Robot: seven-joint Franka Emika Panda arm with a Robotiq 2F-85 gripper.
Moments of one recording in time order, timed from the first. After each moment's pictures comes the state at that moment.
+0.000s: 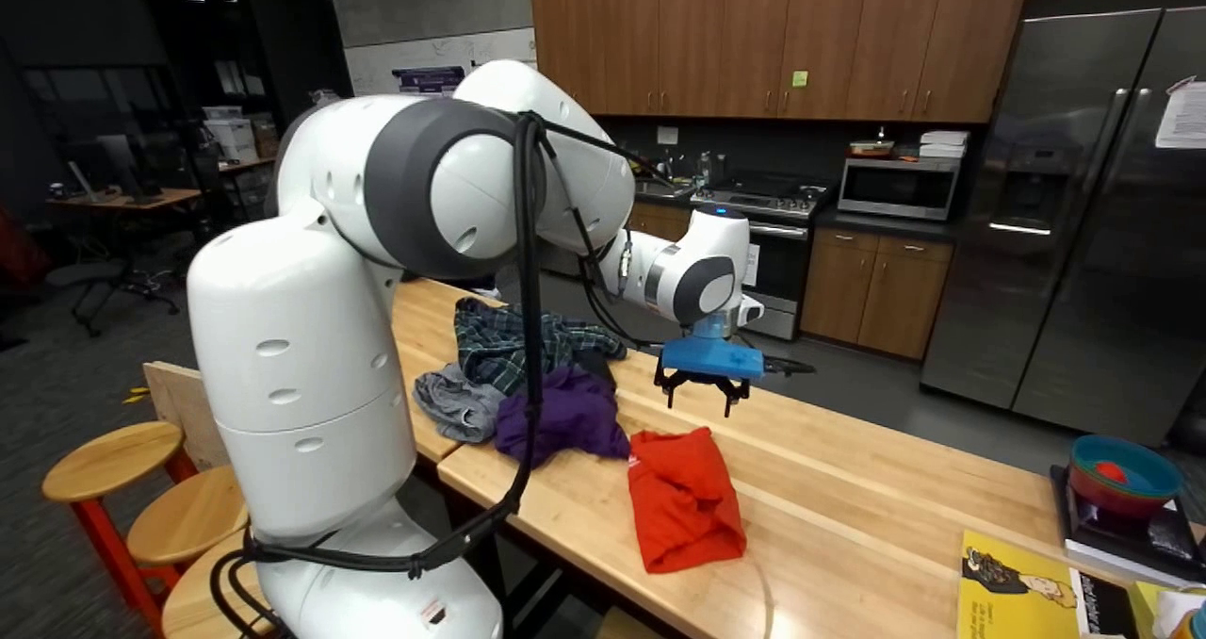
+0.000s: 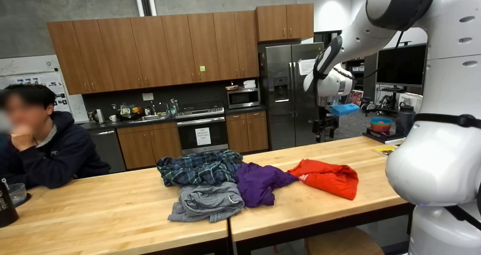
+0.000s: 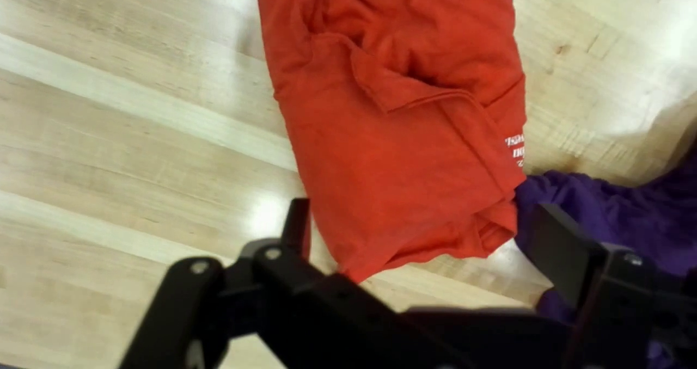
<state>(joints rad) -0.10 0.04 -0.12 -2.23 0.08 2.30 -0.55</state>
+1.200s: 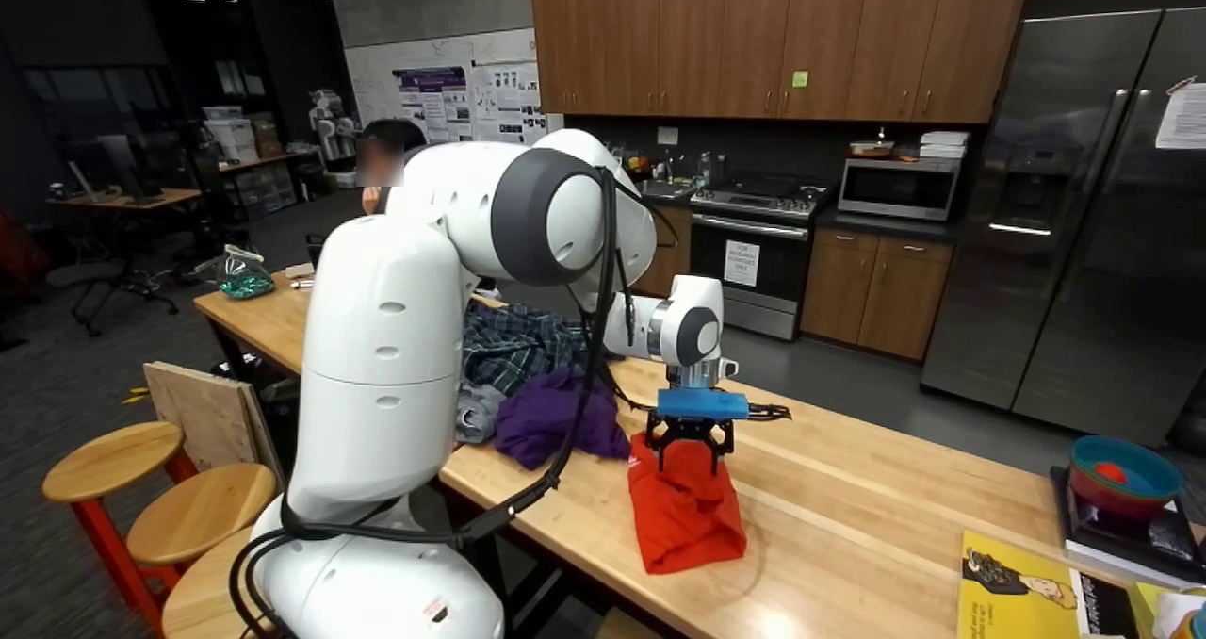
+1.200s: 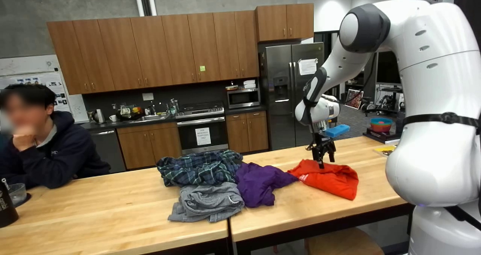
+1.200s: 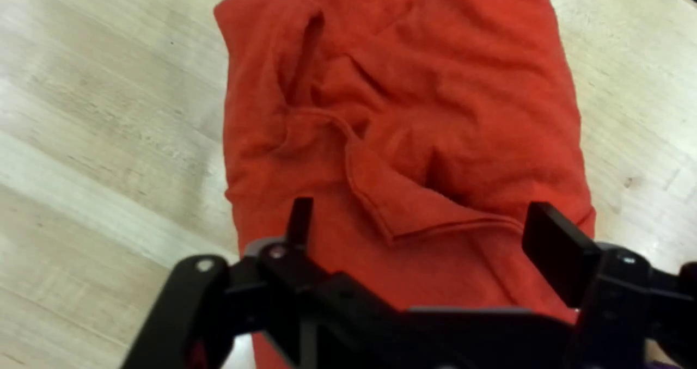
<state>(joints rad) -0.09 0.31 -0.07 -2.15 -0.13 2.25 -0.47</state>
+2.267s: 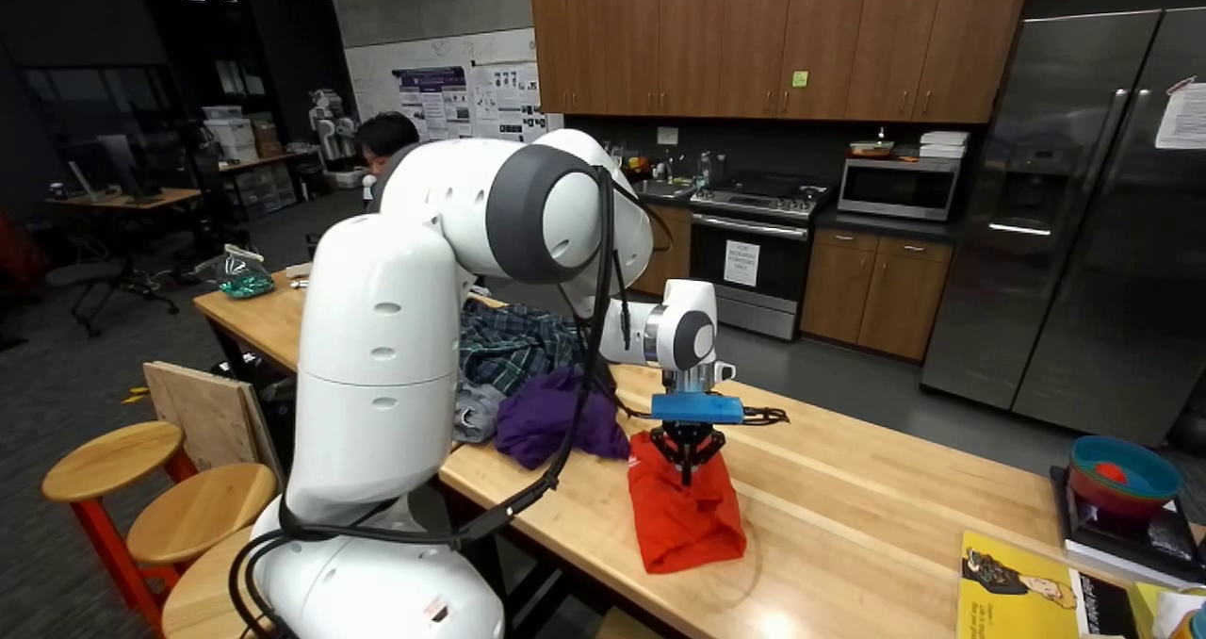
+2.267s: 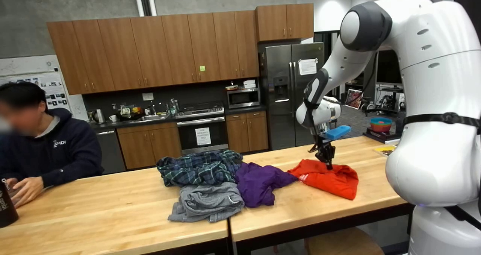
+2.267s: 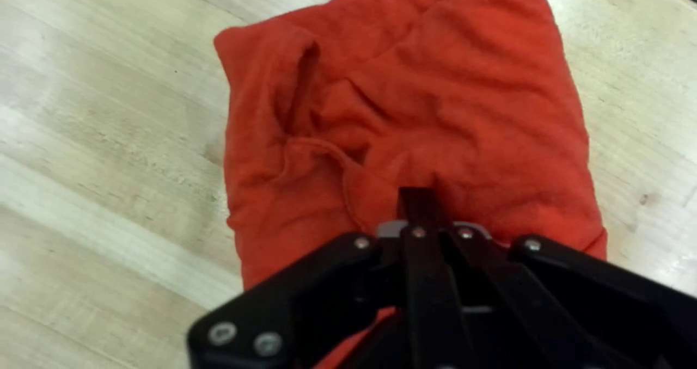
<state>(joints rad) -0.08 0.30 -0.07 -2.19 -0.18 2.27 -0.40</state>
